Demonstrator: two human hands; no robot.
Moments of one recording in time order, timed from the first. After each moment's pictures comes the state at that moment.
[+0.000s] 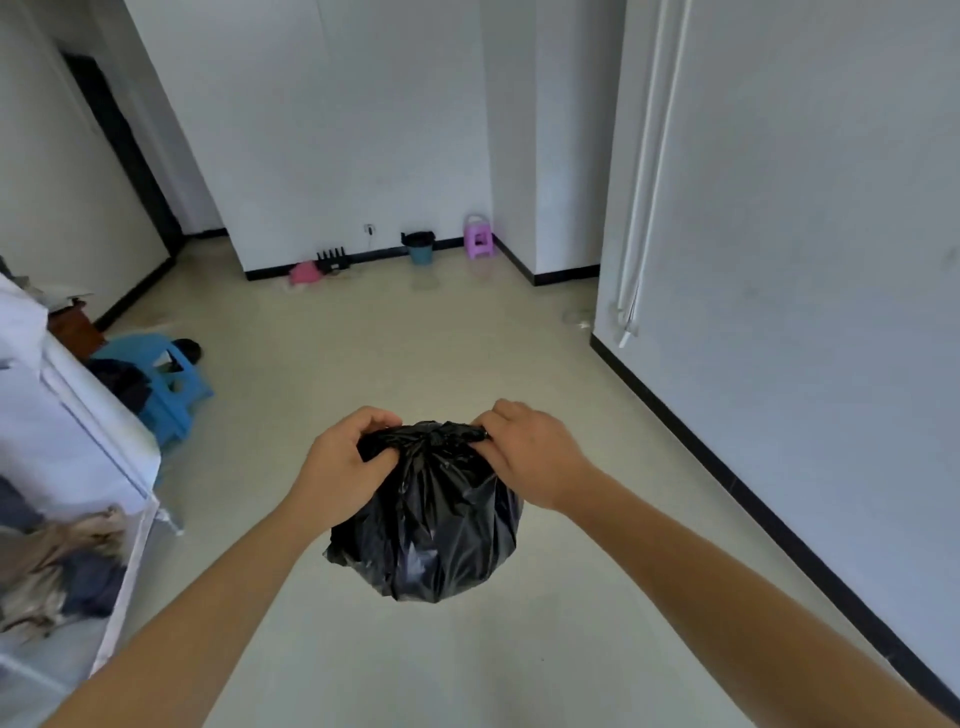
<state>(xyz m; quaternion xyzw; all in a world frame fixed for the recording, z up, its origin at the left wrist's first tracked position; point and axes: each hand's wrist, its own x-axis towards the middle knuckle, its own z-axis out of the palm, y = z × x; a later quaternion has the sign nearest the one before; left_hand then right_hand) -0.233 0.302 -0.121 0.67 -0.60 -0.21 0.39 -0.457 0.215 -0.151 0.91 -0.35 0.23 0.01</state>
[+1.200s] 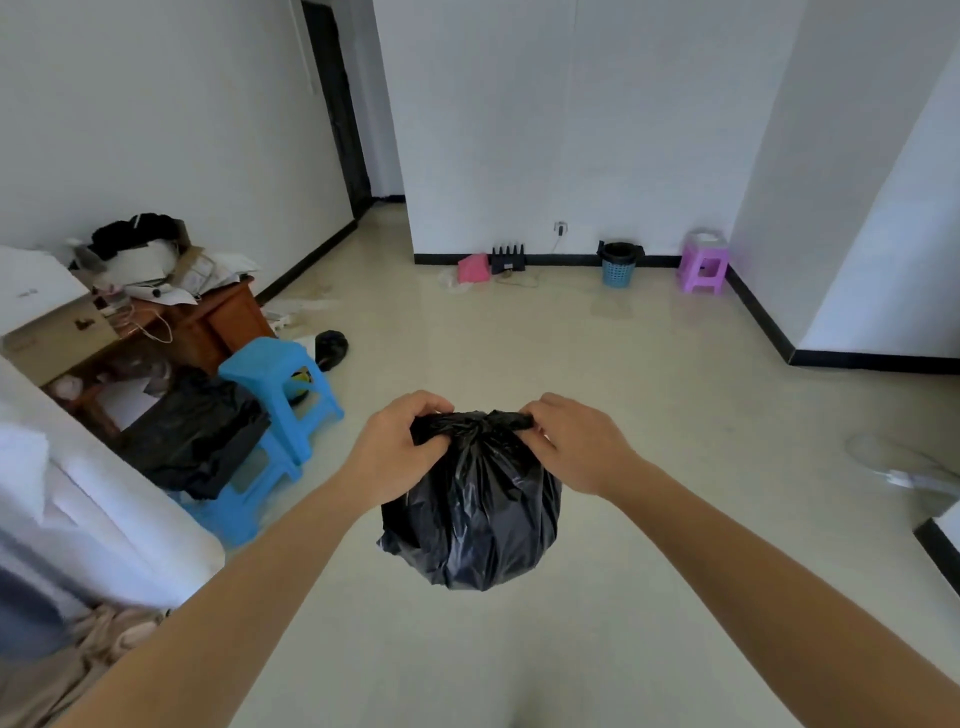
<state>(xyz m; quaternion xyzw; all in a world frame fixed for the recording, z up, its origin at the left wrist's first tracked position) 0.372 -0.413 -0.134 0.76 -0.50 -0.14 0.39 0.190 -0.571 -0.154 0.95 -0.25 0.14 -0.11</state>
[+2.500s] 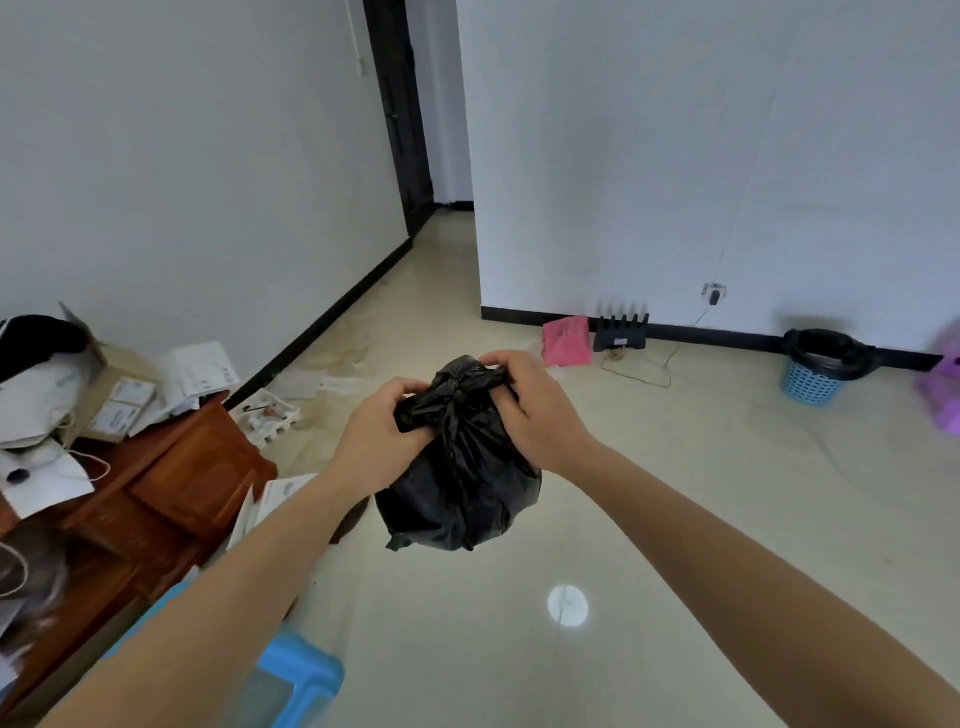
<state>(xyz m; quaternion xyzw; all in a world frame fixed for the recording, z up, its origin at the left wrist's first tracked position) 1.315 -1.273 -0.124 0.79 -0.39 -0.12 0.45 1.195 -1.443 -0.148 0.87 -0.16 0.29 -0.37</state>
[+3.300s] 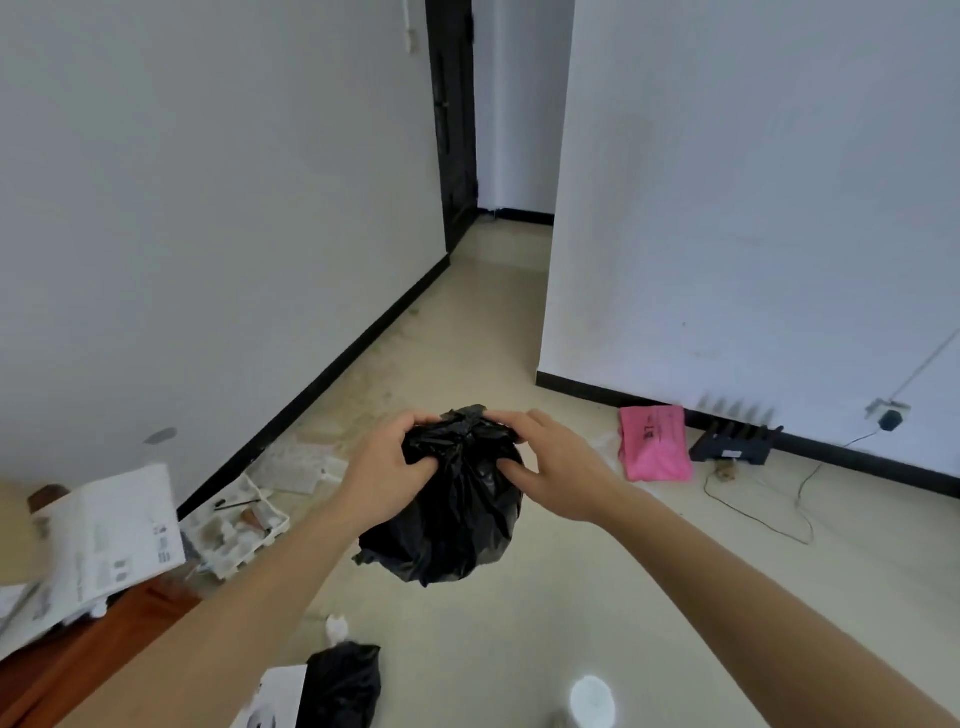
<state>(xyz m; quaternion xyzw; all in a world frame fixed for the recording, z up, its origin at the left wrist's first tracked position) 1.963 -1.636 -0.159 0.83 -0.37 -0.13 0.41 1.827 -1.825 -0.184 0.94 -0.11 0.11 -0.30</state>
